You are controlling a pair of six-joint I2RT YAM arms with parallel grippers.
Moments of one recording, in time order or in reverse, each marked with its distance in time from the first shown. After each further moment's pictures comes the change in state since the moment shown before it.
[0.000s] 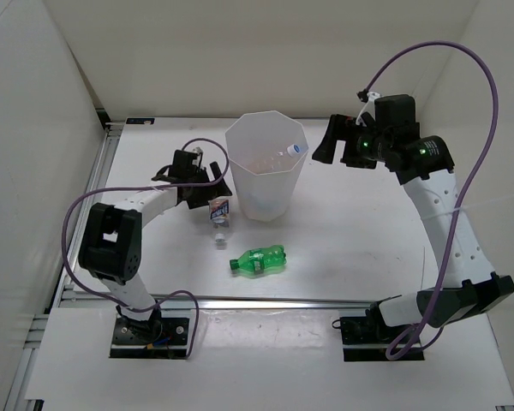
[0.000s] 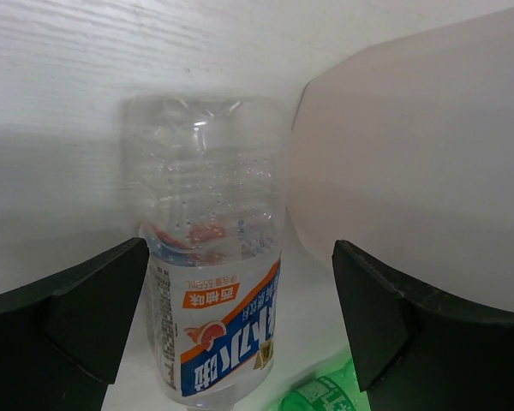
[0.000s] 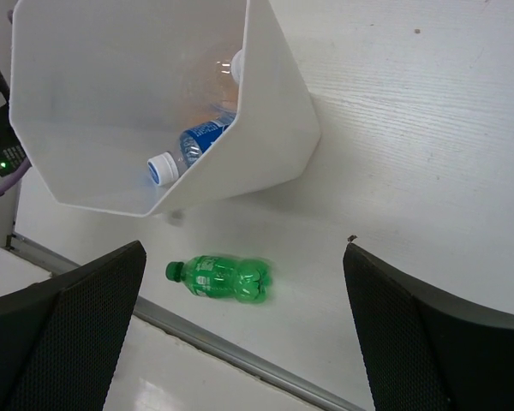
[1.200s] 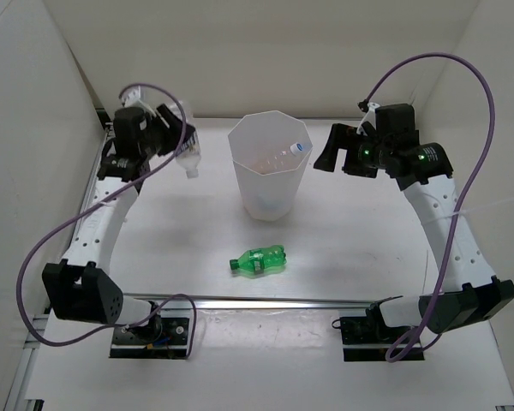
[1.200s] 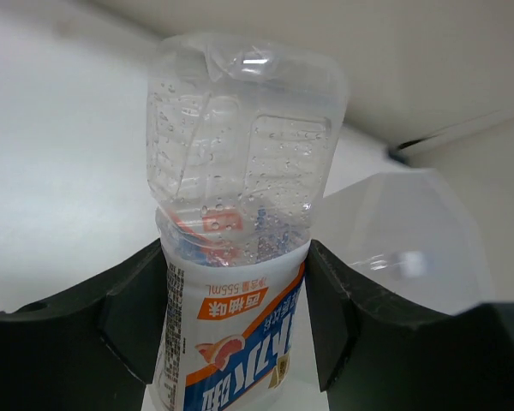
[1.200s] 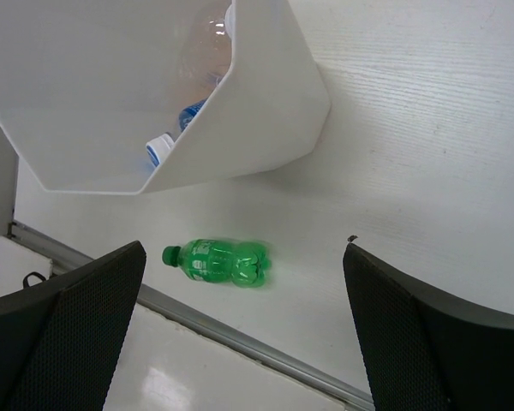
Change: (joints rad) left arm 0.149 -0.314 0.215 -0.065 -0.063 -0.031; right arm -0.027 -0.039 -0.100 0.007 -0.031 0.005
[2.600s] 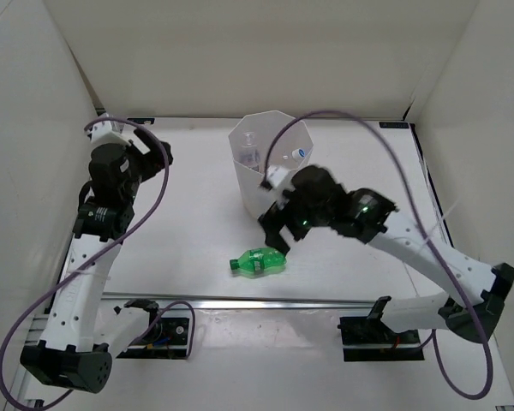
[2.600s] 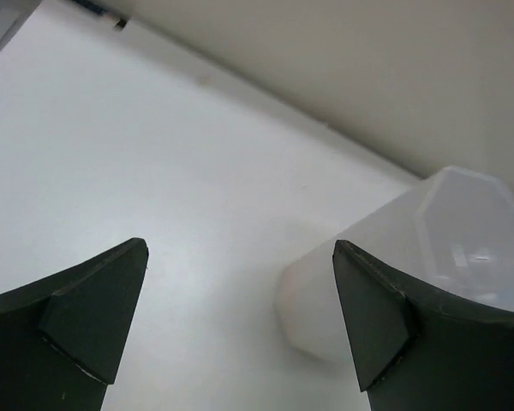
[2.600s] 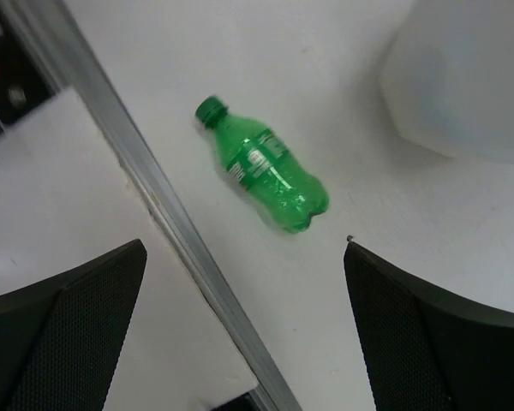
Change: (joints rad) left arm -0.048 -0.394 -0.105 -0.094 -0.309 0.080; right arm 0.599 -0.102 -0.211 0.085 0.141 -0.318
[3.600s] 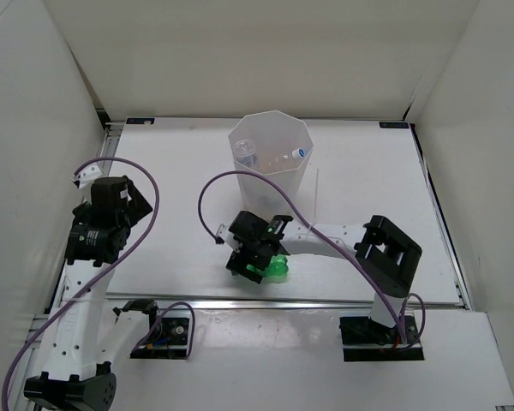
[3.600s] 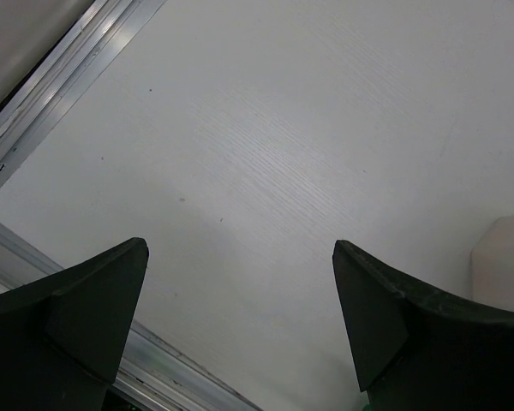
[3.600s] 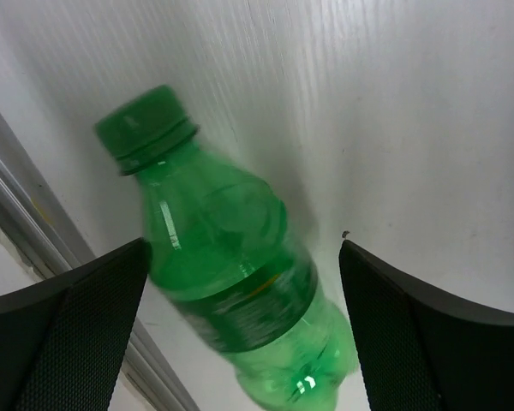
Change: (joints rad) left arm 0.079 -0.154 -0.109 -0.554 -0.298 -0.030; right arm 0.227 0.541 -0.211 0.312 0.089 -0.206
